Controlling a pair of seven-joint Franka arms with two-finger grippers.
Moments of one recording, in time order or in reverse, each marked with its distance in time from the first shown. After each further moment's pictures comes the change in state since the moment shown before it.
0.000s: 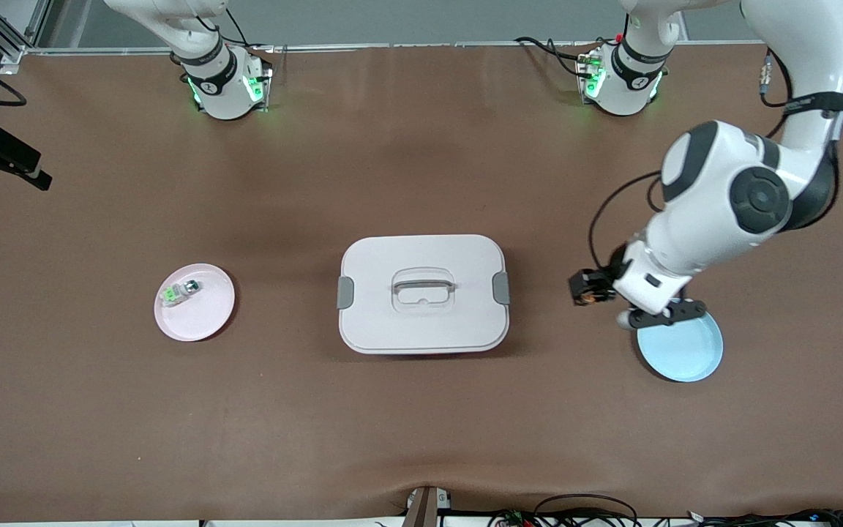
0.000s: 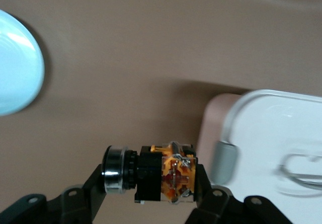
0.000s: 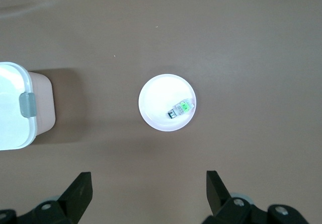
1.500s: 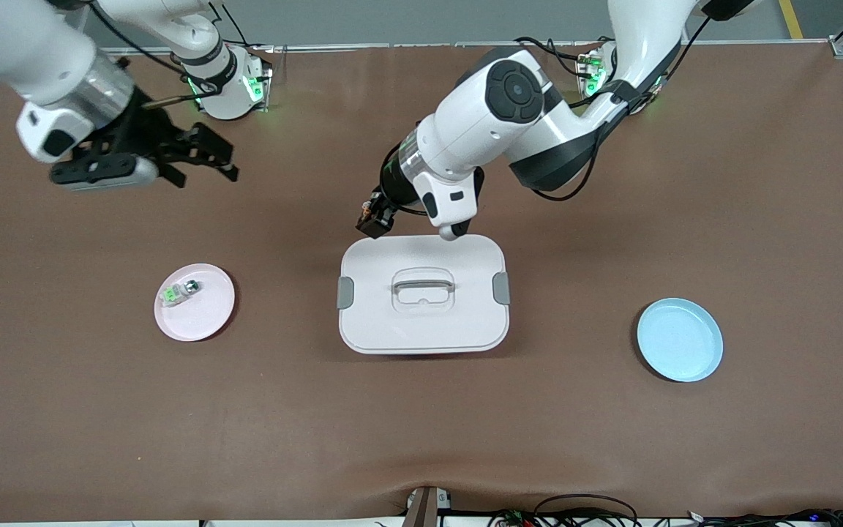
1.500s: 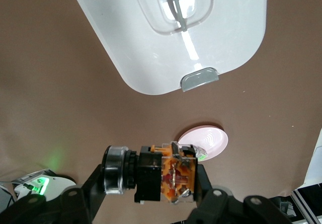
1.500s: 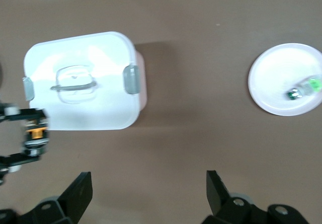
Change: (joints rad) left arm -0.408 0.214 -0.121 0.292 -0.080 0.184 -1.387; right arm 0.362 -0.056 0.023 -0.235 0.173 0.238 0.338
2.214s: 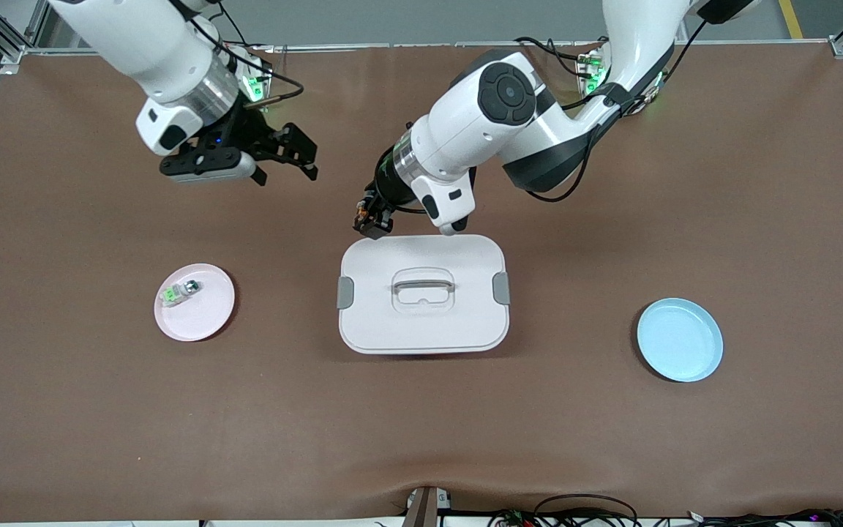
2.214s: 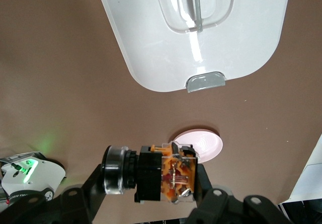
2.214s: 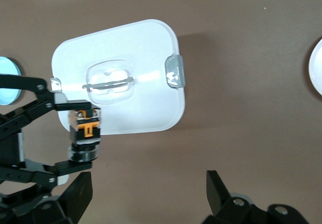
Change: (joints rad) left arm -0.005 0.006 0.001 0.010 0.000 0.001 -0.128; right arm 0.181 -0.001 0.001 -0.128 0.001 0.243 0.207
